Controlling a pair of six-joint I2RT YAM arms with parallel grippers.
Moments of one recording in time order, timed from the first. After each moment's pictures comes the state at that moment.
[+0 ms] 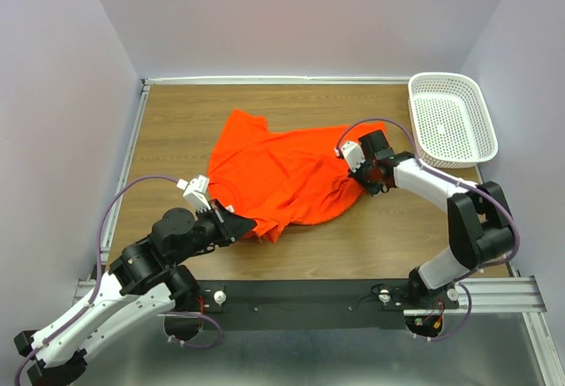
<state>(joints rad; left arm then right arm) -0.88 0.33 0.55 -0.55 -0.06 -1.02 0.39 1.59 0.92 -0.46 0.02 -0.46</state>
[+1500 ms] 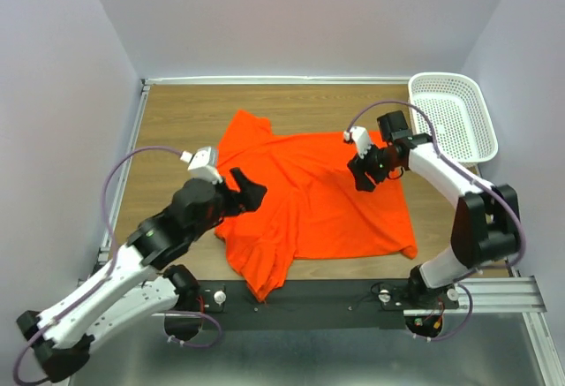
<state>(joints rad) -0.86 0.54 0.74 -0.54 -0.26 -0.82 0.28 1.49 1.06 -0.71 -0.32 -0.65</state>
